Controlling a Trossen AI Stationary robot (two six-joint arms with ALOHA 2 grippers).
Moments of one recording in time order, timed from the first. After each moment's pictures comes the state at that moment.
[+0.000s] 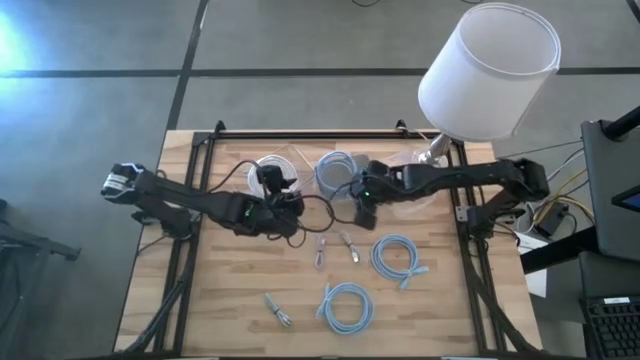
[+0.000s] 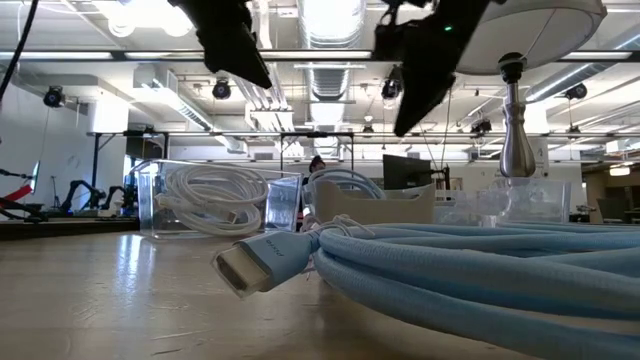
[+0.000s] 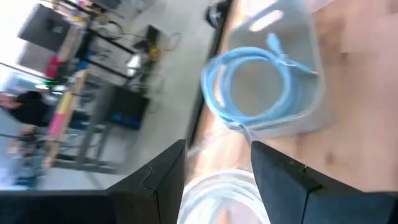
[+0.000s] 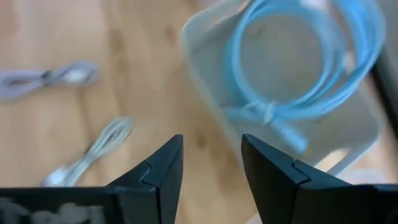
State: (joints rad) left arm -0.21 1.43 1.17 -0.61 -0.95 0.10; right arm -0.04 1.54 1.21 -0.74 0.23 0.17
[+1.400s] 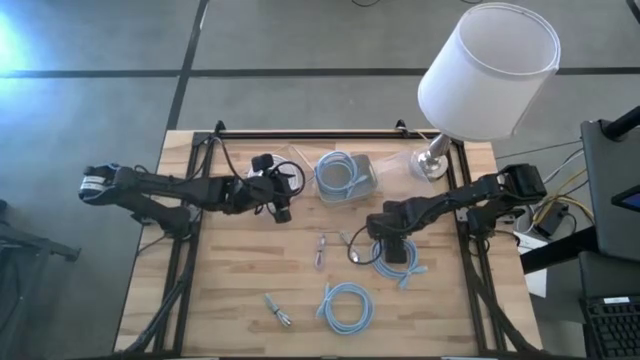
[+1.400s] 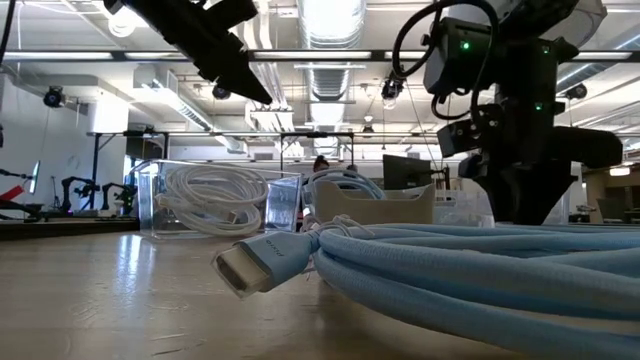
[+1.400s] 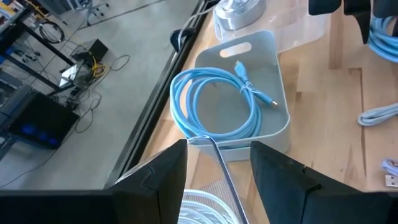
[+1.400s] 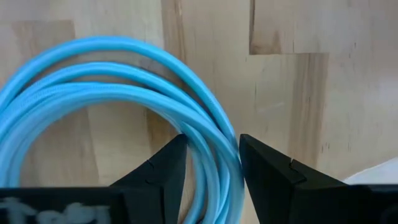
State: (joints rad) left arm -0.01 1.21 0.86 -0.20 -0.56 0.17; right arm 0.10 1.63 0.81 -0.65 0.02 0.16
